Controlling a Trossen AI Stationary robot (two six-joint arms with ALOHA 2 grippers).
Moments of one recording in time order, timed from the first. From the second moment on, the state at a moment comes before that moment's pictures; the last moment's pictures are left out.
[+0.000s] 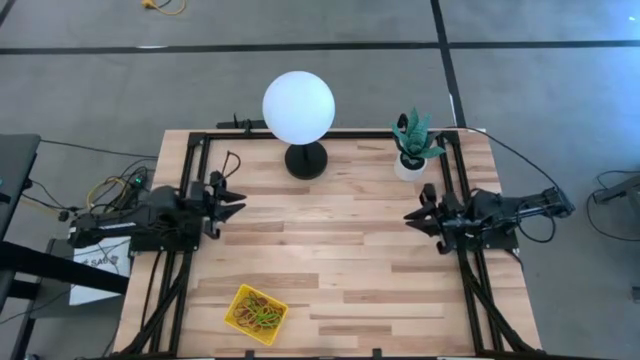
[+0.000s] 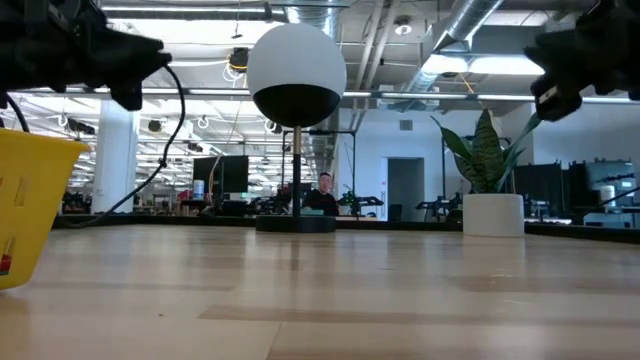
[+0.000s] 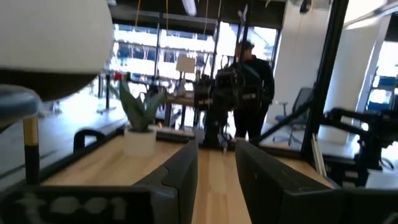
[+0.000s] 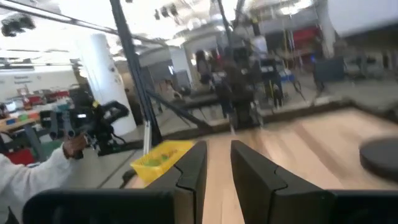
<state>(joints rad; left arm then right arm) 0.14 0.01 0.01 0.22 0.07 -0.14 0.21 0.00 0.01 0.12 0.07 0.20</state>
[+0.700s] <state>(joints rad) 0.14 0.02 0.01 0.03 -0.01 -0.18 0.21 0.02 0.01 0.04 0.13 0.26</state>
